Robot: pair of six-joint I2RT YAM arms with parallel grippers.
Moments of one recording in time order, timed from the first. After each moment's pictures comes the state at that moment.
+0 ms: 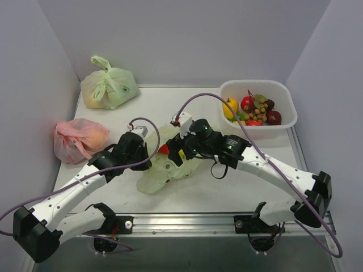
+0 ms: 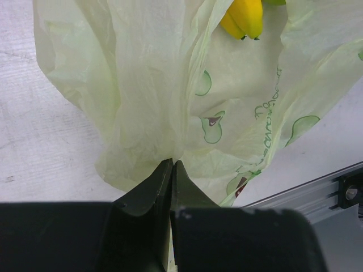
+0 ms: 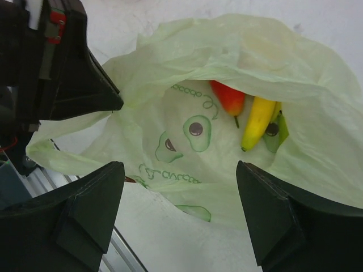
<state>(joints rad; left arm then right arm) -0.65 1.01 0.83 -0.67 -0.06 -0.59 0.94 1.29 1.20 -0.47 0.00 0.11</state>
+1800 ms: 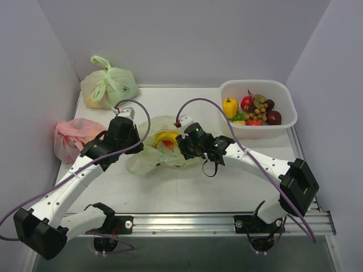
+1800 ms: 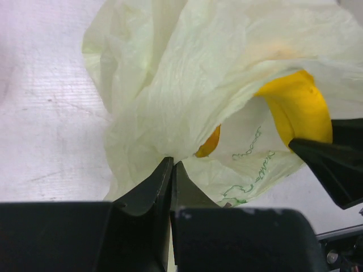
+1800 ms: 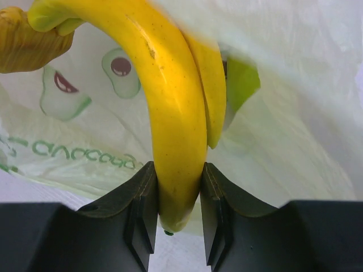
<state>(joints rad) -0.53 1.07 1.00 -0.69 -0.15 -0.59 0.87 1.50 1.08 -0.33 0.14 0.16</state>
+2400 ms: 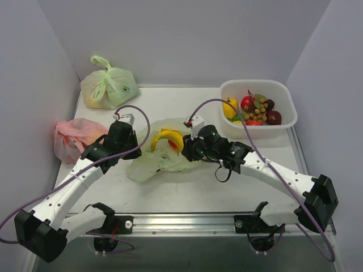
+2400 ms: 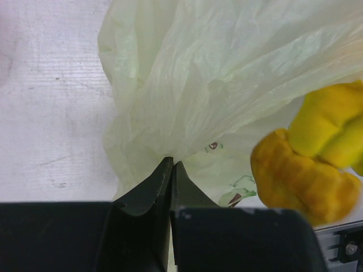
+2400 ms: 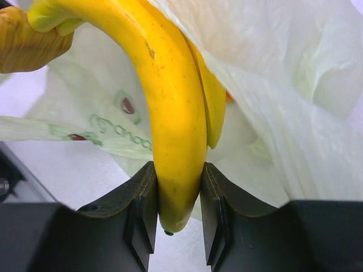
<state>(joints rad) -0.49 1.05 0.95 -0.70 -0.13 -0.56 0.87 1.30 0.96 -0.31 0.06 0.22</state>
